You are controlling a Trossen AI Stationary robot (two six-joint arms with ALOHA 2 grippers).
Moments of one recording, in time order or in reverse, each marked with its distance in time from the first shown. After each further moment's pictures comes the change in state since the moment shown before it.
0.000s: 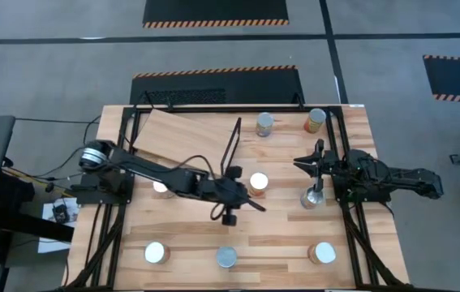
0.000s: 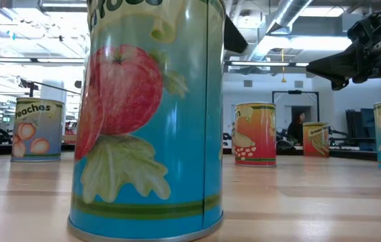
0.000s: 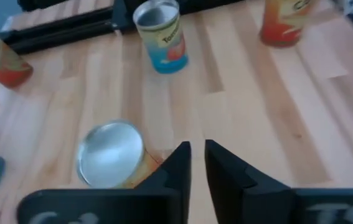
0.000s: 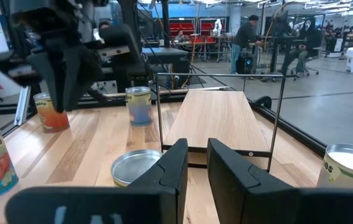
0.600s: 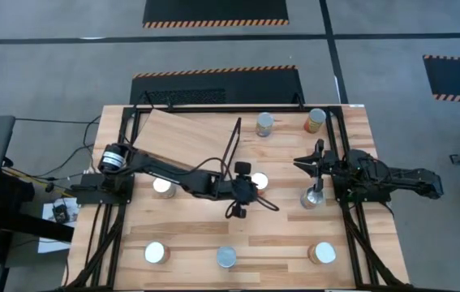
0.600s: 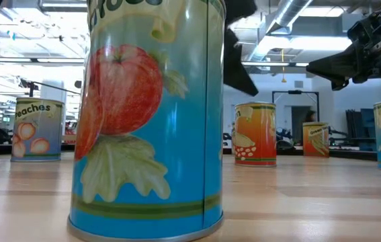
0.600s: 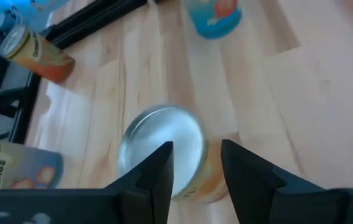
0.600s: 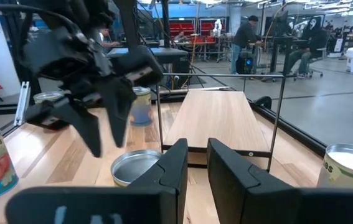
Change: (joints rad) left arm 0.059 0.149 0.059 0.020 -0.139 0.196; right arm 0.000 0.000 0.000 -0.001 0.000 0.000
